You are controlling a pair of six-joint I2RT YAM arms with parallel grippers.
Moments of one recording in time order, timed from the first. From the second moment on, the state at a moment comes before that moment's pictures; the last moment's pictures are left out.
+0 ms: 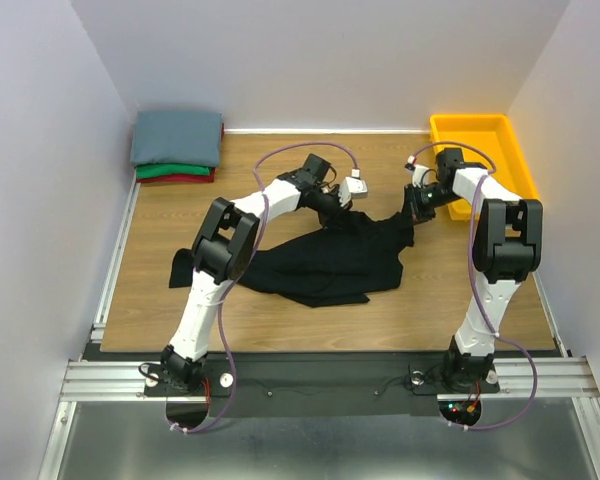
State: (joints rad) left arm -0.60 2.32 1.82 -0.42 0.74 0.55; right arm -0.04 2.02 1.51 -0.82 -0.65 -0.22
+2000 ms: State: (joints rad) left arm -0.24 2.31 1.87 -0.59 0.82 0.59; right arm 0.06 2.30 1.81 -0.75 -0.62 -0.07
